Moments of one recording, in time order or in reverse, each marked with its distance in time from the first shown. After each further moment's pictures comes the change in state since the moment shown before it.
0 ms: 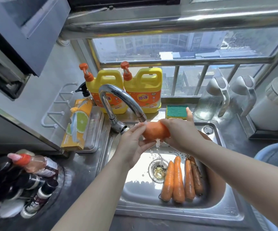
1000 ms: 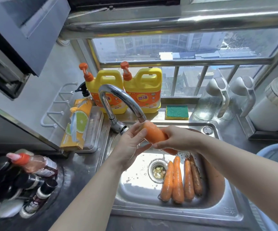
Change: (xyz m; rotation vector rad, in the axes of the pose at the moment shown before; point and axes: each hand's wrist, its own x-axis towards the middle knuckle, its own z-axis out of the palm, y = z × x) left_hand 0.001 -0.001 -0.015 0.077 -0.166 0.042; right_hand -0.001 0.000 -0.012 0.788 -0.501 0.060
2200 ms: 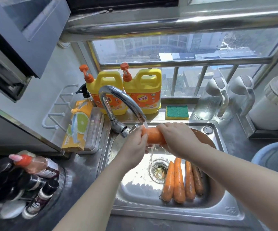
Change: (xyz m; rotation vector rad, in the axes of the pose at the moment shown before) left_hand 0.002 -0.008 -0.002 0.970 0.034 0.272; right_hand 0.005 0.009 0.020 -0.883 0.463 -0.181
